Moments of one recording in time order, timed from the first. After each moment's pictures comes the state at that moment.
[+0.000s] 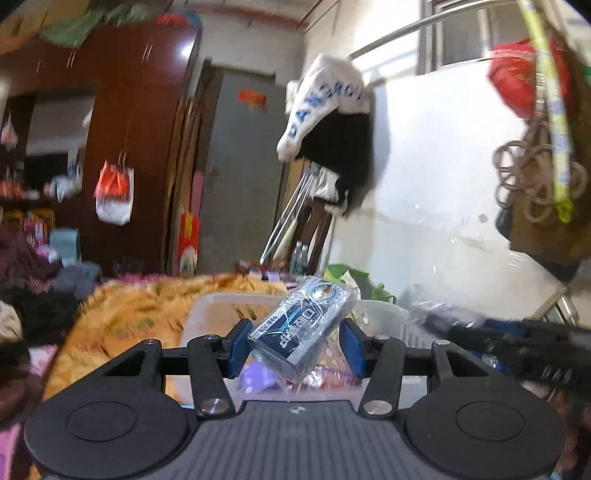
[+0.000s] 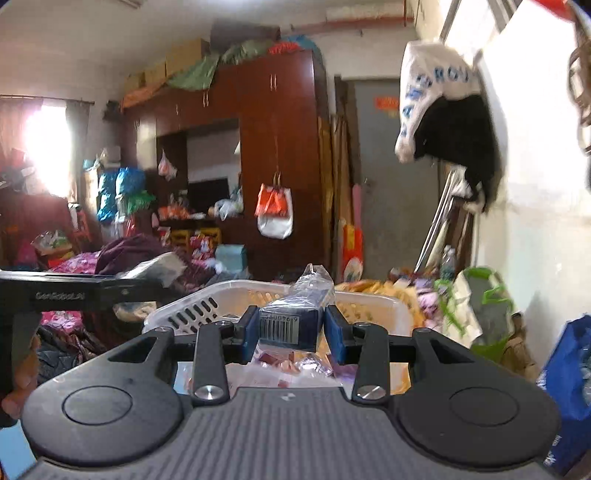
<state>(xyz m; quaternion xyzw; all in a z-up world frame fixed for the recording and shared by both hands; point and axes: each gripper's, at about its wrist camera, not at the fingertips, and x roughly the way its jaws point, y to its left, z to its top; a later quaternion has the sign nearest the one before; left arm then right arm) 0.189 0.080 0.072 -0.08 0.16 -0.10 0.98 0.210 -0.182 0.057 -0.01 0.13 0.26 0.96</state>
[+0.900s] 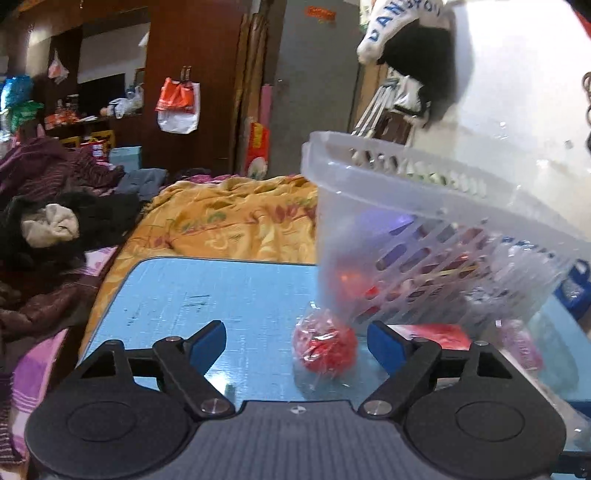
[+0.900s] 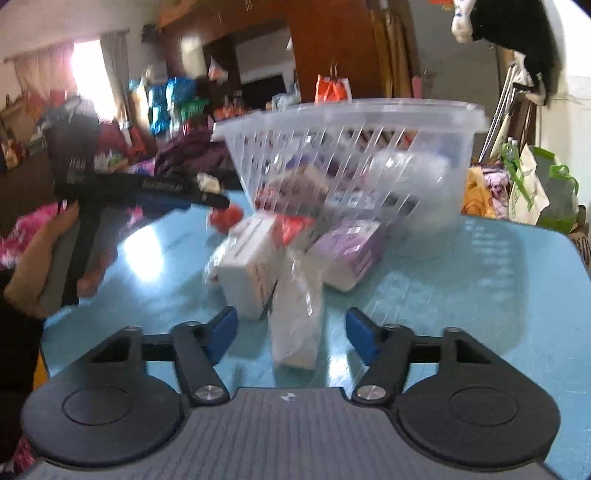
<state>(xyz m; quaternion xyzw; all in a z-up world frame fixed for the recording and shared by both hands) 0.193 0.124 -0.033 -0.07 0.30 0.01 0.95 0.136 -0.190 -0.066 -0.05 0.29 0.35 0.89</state>
